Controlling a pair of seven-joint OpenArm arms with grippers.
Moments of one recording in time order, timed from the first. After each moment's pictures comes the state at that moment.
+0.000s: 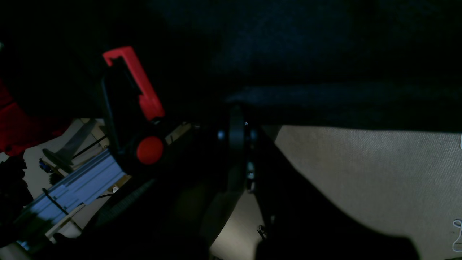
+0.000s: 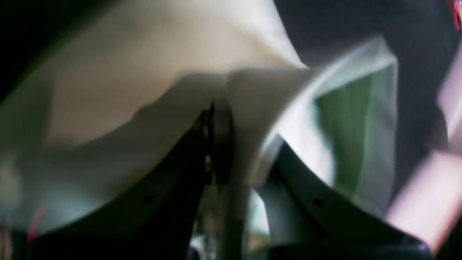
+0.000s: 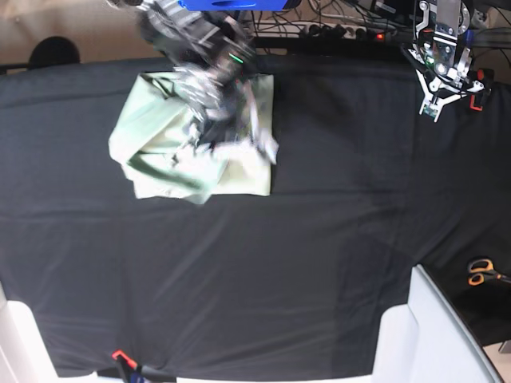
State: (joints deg) left arm 25.0 -22.0 -8.1 81.3 19.0 -7.5 48.9; right arm -10.6 -5.1 -35.5 90.1 -41.9 -1.5 -53.5
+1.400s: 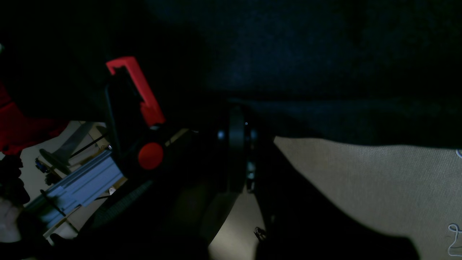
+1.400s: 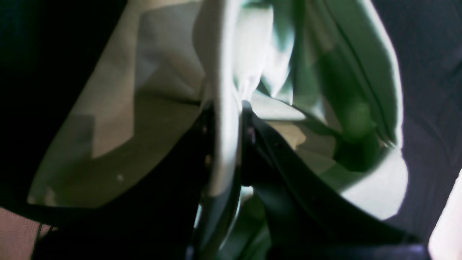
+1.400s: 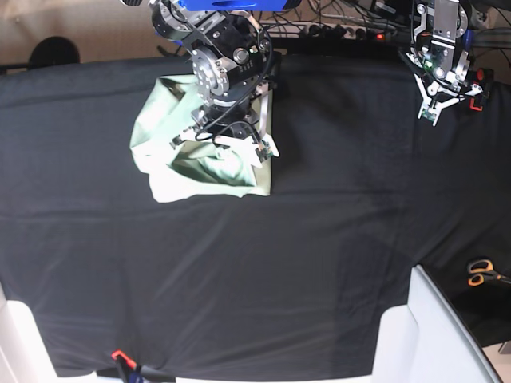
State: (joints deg) left arm 23.8 -21.4 -8.1 81.2 18.9 -7.5 49.2; right arm -13.2 -3.0 -40.2 90.5 -30.8 -12.3 -54.7
